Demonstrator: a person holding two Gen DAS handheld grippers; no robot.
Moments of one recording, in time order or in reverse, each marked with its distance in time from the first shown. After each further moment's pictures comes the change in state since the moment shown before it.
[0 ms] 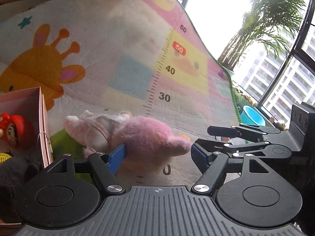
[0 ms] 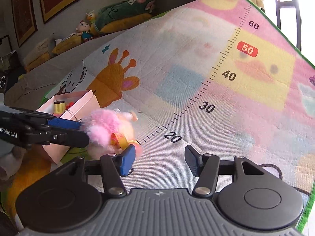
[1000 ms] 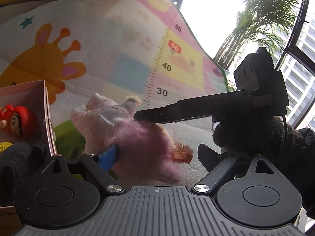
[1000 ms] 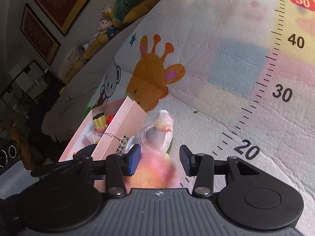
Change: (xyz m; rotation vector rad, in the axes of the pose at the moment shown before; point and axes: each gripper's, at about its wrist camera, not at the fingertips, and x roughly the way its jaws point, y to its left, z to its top) left arm -0.014 -0.001 -0.024 0.054 -0.015 -0.035; right arm 0.084 0.008 0.037 0.253 0.182 0.392
